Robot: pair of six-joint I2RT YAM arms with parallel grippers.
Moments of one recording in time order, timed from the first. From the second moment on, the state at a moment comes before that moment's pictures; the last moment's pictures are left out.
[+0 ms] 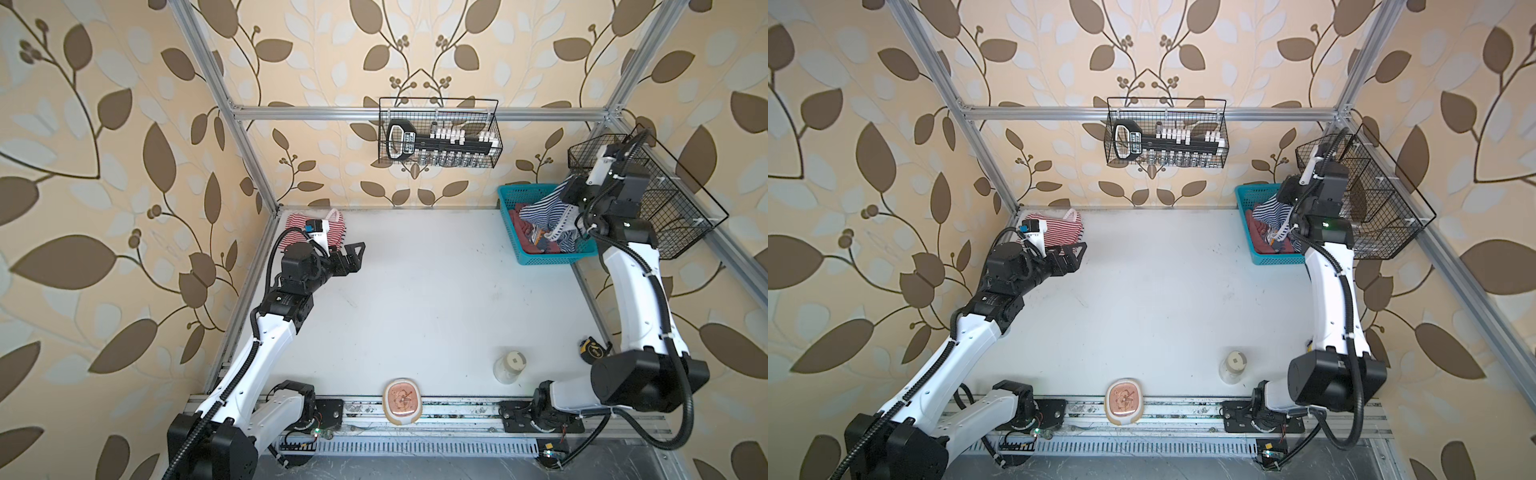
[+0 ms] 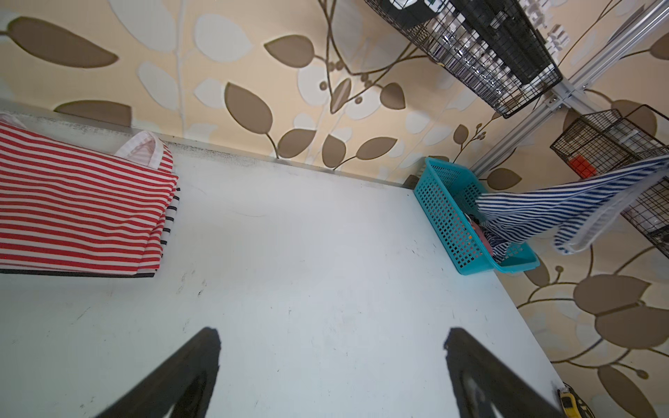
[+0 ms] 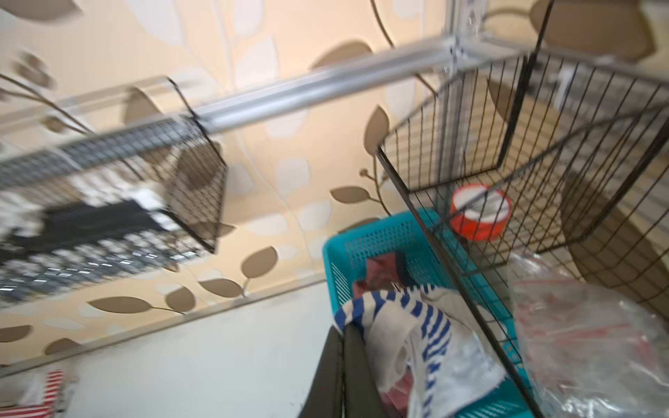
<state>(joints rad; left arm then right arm) -0.15 1.00 0.81 -0.10 0.29 -0.42 -0.20 1.41 1.64 -0.41 -0.03 0.20</state>
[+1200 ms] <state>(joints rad) -0.15 0.94 0.81 -0.09 0.33 -0.47 0.36 1.27 1.60 -0.30 -0.43 0.33</state>
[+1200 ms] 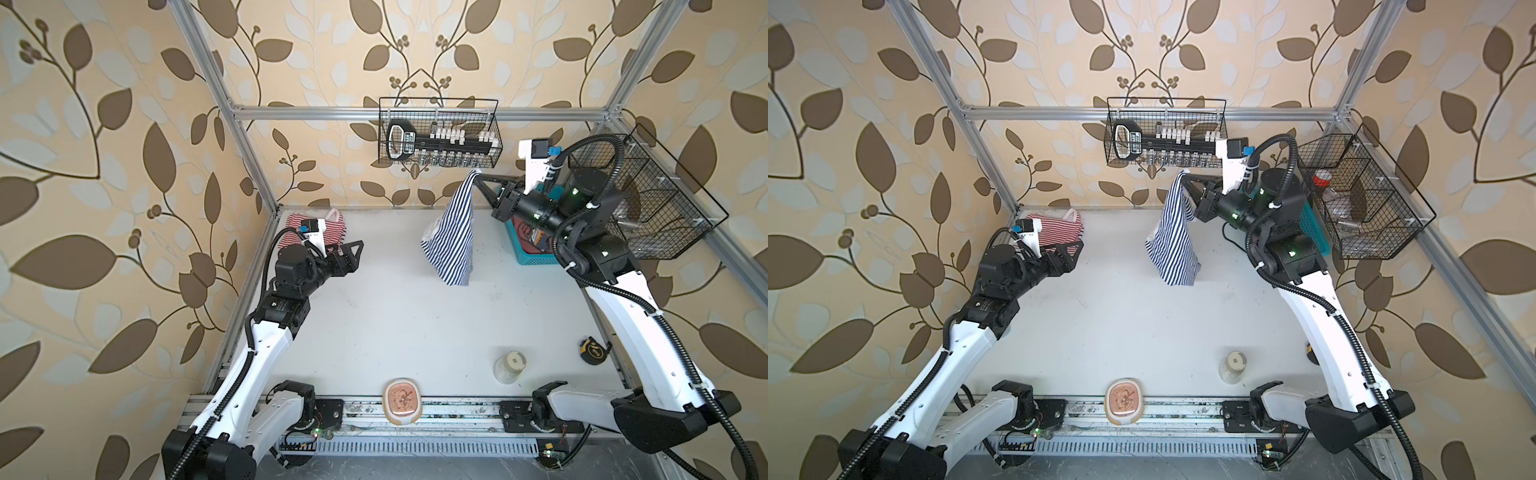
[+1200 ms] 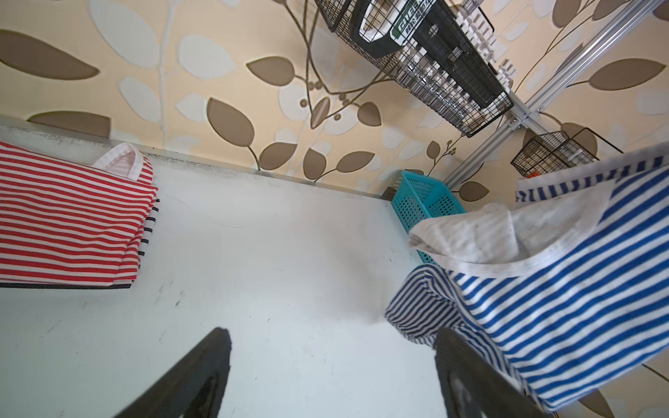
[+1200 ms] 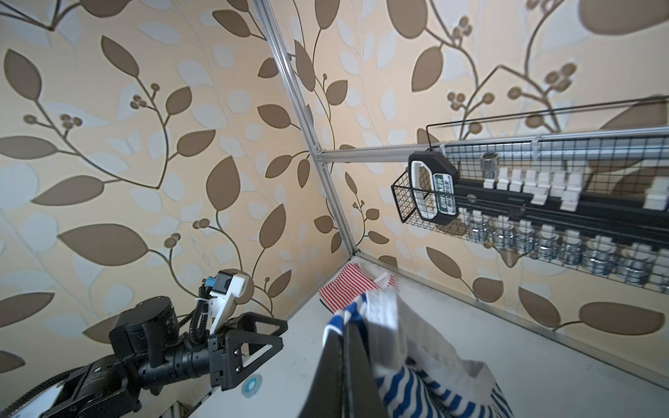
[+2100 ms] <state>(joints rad) -0.15 0.92 0.81 -0.17 0.33 -0.48 0.58 1.71 1.71 -0.46 -0.16 0.37</state>
